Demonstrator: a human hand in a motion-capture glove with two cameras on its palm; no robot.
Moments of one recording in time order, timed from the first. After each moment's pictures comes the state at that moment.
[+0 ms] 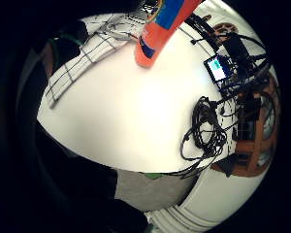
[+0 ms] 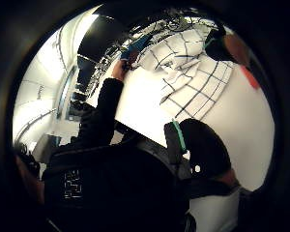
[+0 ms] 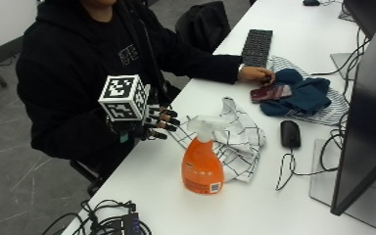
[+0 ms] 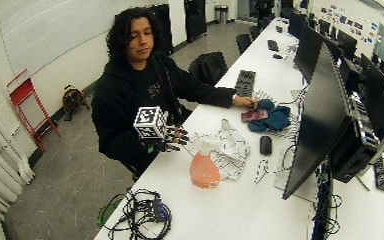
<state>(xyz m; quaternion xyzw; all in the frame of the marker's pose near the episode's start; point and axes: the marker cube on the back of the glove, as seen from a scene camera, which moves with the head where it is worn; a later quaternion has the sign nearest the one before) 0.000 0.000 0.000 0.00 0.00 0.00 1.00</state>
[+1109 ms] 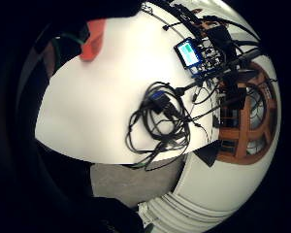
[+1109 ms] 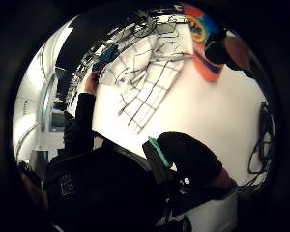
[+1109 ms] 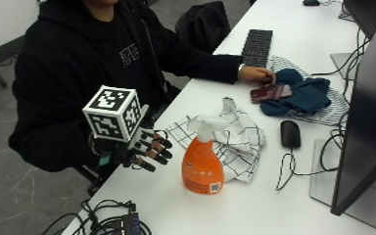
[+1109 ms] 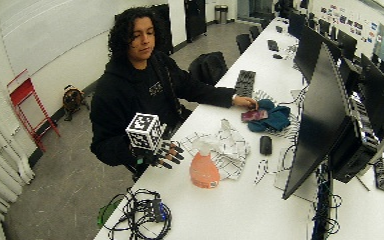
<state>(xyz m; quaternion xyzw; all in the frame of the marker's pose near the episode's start) 0.104 -0.011 -0.050 -0.03 0.11 0.07 0.99</state>
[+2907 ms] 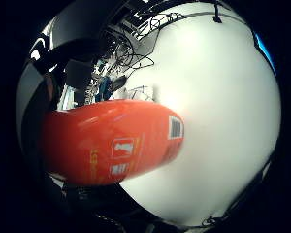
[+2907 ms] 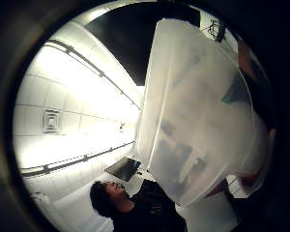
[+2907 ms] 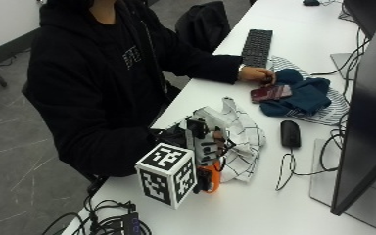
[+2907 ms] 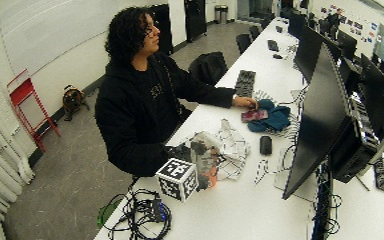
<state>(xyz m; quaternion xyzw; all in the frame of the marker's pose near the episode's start) 0.118 -0.178 -0.055 0.17 -0.49 0.09 0.85</state>
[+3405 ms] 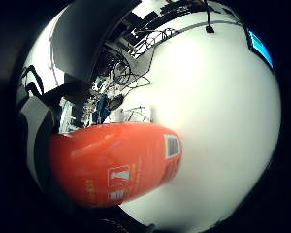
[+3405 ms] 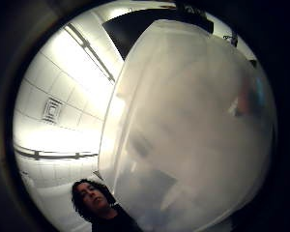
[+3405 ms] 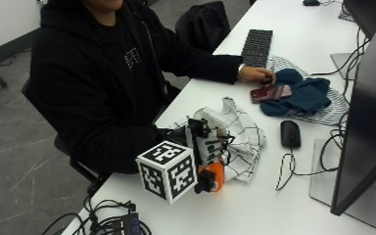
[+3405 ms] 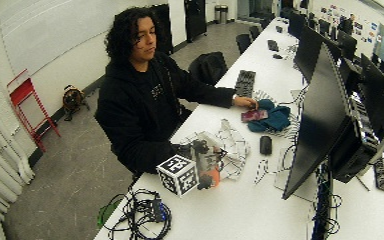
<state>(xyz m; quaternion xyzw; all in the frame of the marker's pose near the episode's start) 0.115 -0.189 -0.046 0.26 -0.46 0.10 0.85</state>
